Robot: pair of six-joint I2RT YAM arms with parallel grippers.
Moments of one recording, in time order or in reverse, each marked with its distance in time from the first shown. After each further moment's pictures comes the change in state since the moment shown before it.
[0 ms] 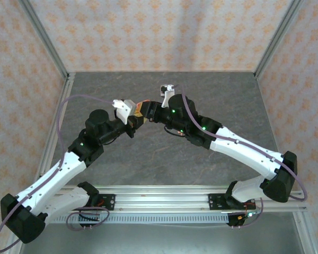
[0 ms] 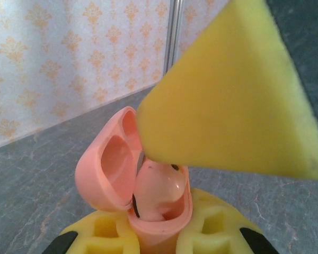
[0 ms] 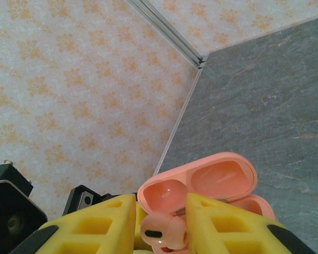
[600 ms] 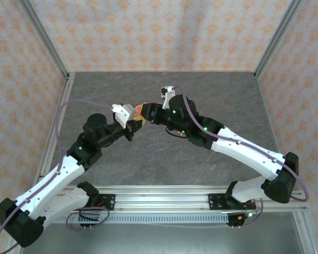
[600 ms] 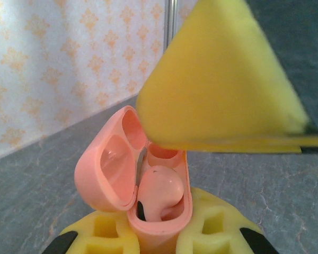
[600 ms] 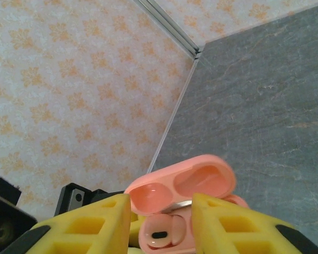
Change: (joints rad) left arm 0.000 -0.061 -0.068 0.030 0.011 0.080; right arm 0.002 -0.021 0.000 -0.058 -0.015 0.000
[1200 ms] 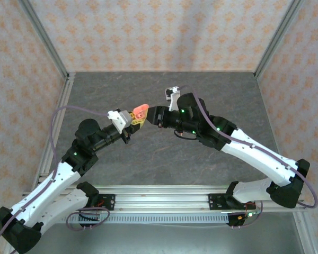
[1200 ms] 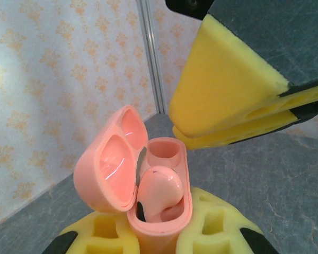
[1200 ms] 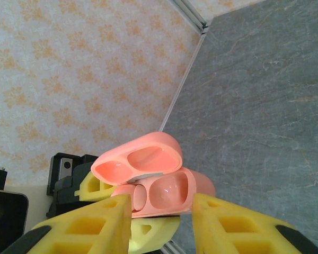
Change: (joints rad) left arm 0.000 -0.081 -0.027 0.053 0.069 0.139; right arm 0.000 -0.072 0.060 -0.189 -0.095 -0.016
